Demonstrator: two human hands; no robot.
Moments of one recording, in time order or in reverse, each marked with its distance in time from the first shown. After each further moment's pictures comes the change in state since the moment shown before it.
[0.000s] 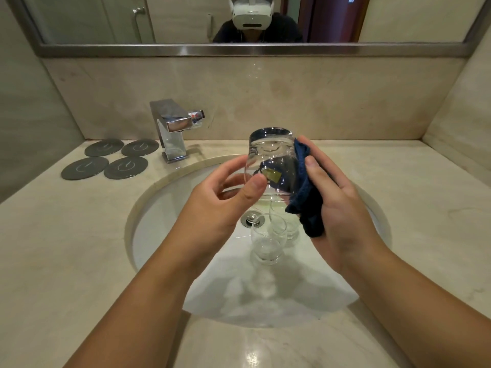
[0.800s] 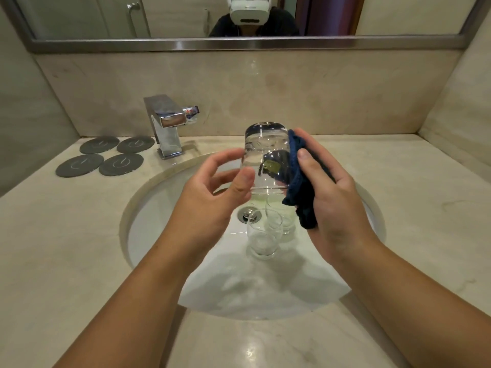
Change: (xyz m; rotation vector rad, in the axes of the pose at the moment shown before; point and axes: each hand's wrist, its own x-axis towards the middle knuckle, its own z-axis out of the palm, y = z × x) left_hand -0.003 0.002 0.005 -0.030 0.100 -0.002; right_hand -0.001 0.000 -0.002 -0.055 0.069 -0.048
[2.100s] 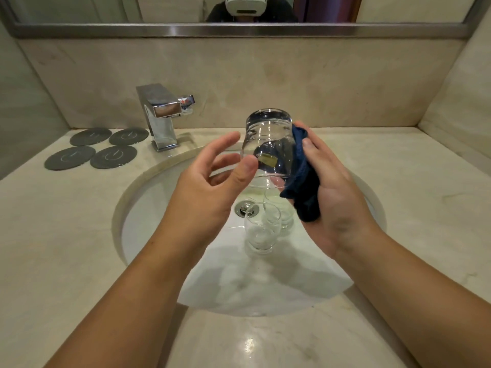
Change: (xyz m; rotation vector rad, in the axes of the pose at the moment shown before) left_hand 0.000 0.002 0.004 0.008 -0.018 0.067; right_hand 0.012 0.011 -0.005 0.154 -0.077 0.093
